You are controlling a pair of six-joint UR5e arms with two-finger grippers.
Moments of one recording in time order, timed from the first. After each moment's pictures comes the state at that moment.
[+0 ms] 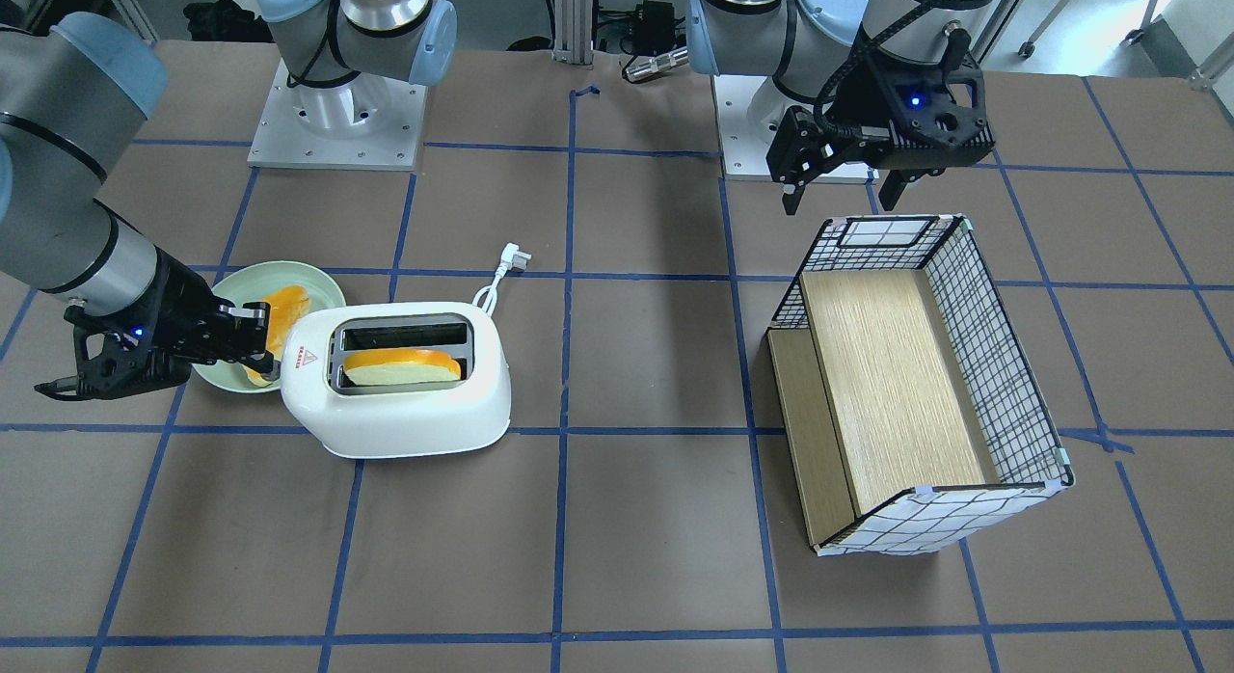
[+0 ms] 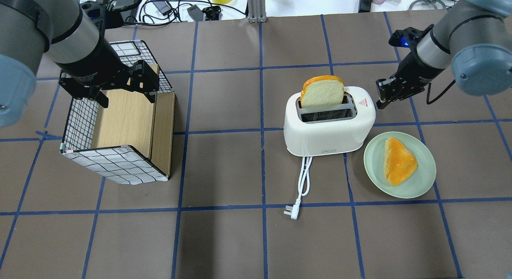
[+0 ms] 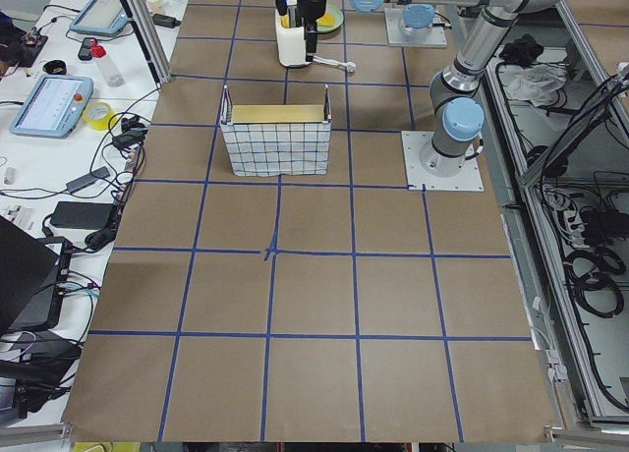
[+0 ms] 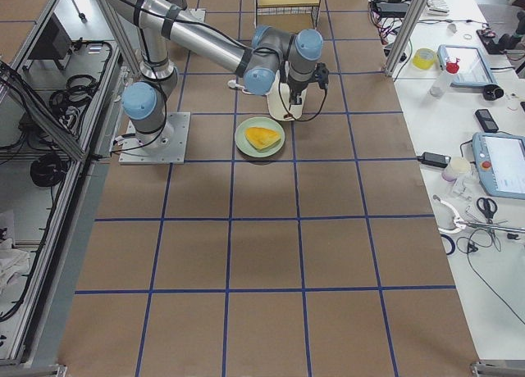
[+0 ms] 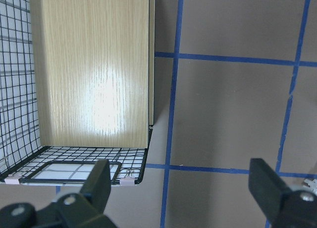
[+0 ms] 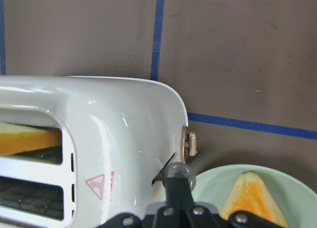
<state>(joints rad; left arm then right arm) -1.57 -1.47 -1.67 -1.51 1.59 -0.08 1.31 -1.39 1.79 -1.85 -1.33 -0.39</state>
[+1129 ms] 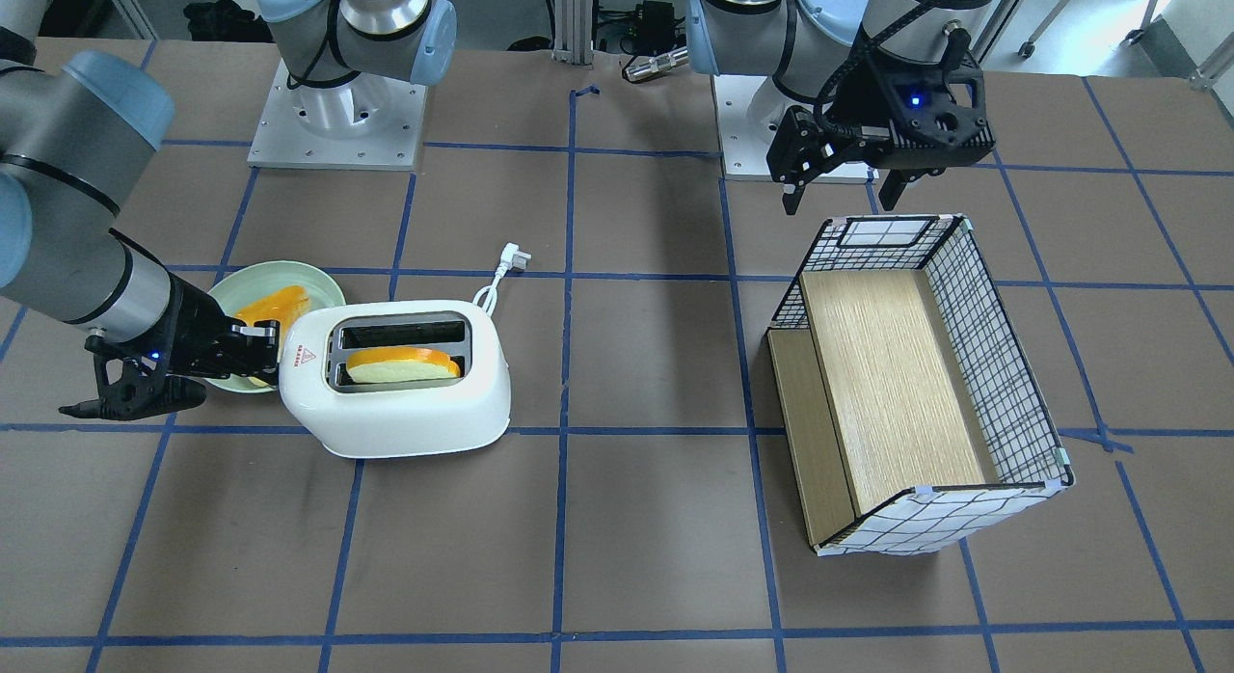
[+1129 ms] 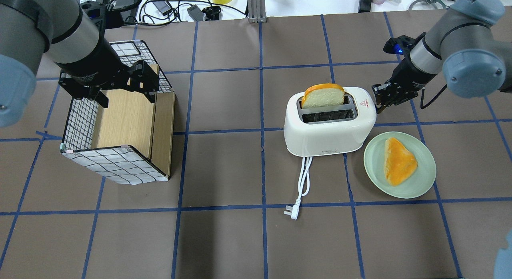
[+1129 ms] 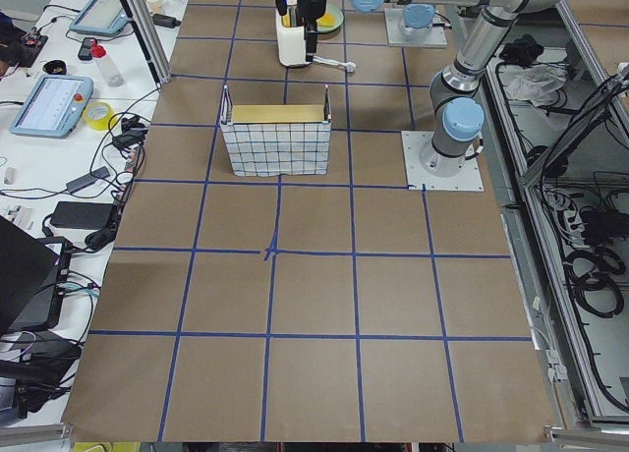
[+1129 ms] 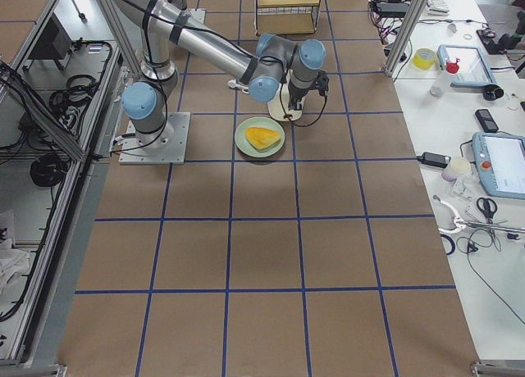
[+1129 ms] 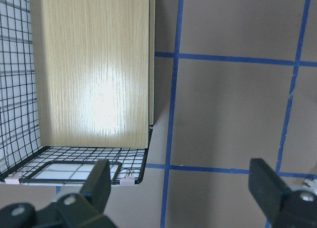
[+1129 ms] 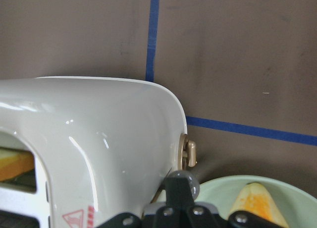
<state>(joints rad) -1.57 -1.47 -1.67 -1.51 1.59 -0.08 1.31 -1.33 1.80 -1.89 -1.33 -0.39</state>
